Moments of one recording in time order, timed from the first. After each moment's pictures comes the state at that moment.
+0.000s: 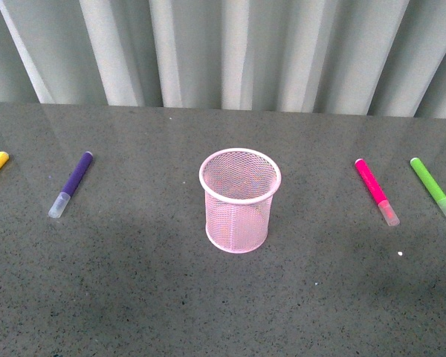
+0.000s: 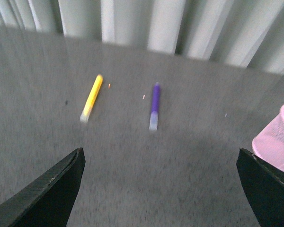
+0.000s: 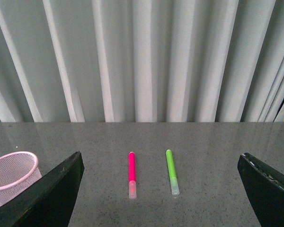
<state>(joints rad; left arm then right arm) -0.02 0.14 0.08 -0.21 -0.10 -0.13 0.00 0.00 0.02 0.00 0.00 0.00</state>
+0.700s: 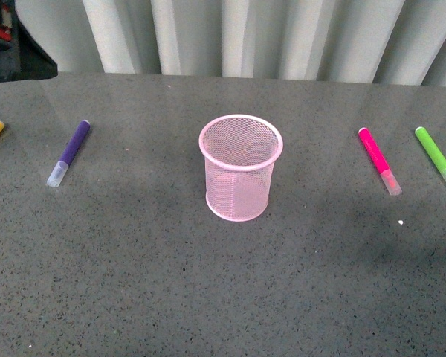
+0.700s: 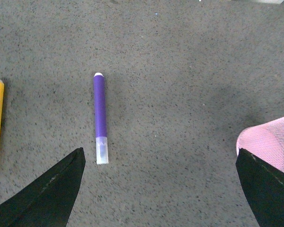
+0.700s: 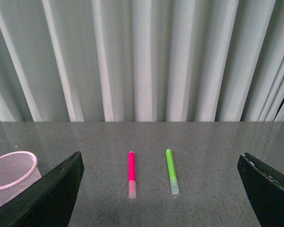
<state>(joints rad) -0.02 1.53 0.81 0.04 0.15 -0.04 0.00 0.00 0.02 0.00 0.00 0.00</state>
